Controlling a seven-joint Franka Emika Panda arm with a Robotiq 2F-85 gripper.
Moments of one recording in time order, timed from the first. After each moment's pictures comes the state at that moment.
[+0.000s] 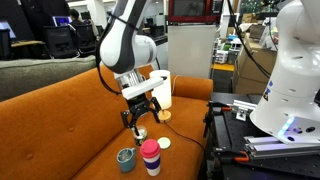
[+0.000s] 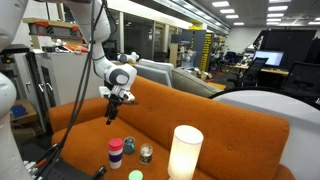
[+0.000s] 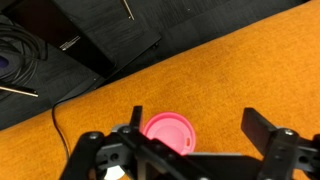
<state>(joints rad) 0.06 0.51 0.03 -2.18 0.35 2.30 0.45</state>
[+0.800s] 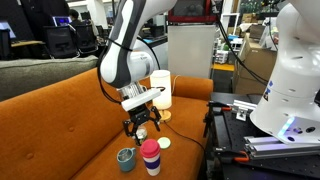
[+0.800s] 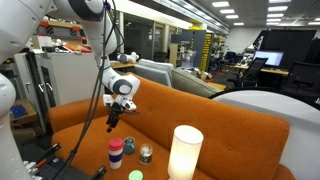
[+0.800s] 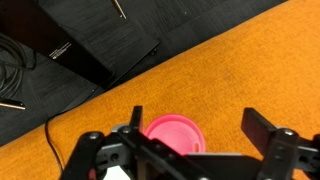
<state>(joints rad) 0.05 0.67 0.02 -2.09 0.41 2.30 0.46</state>
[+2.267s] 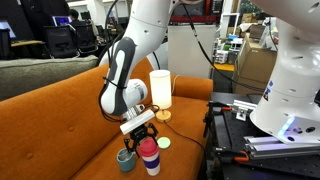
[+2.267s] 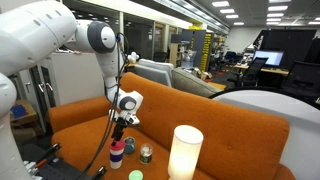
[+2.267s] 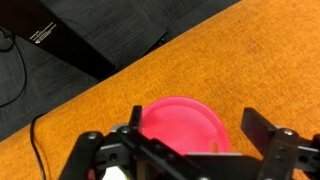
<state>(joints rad) 0.07 1.01 -0.01 -1.79 0.38 2.29 0.52</state>
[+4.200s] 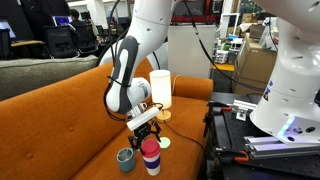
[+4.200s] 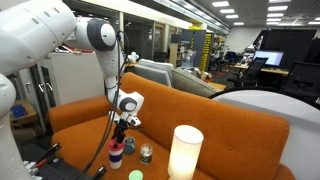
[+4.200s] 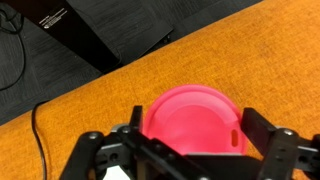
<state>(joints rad) 0.06 0.99 -0.02 -1.85 0.38 2.32 0.41</state>
